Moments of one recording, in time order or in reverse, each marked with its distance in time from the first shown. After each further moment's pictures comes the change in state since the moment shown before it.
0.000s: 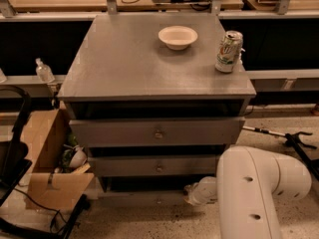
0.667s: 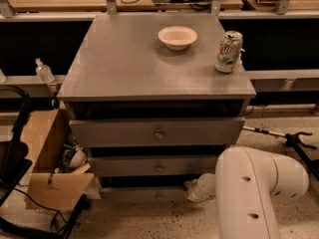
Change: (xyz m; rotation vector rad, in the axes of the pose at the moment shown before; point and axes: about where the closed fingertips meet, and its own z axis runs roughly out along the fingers) arm -0.002 -0.018 0.004 0.018 -0.002 0.001
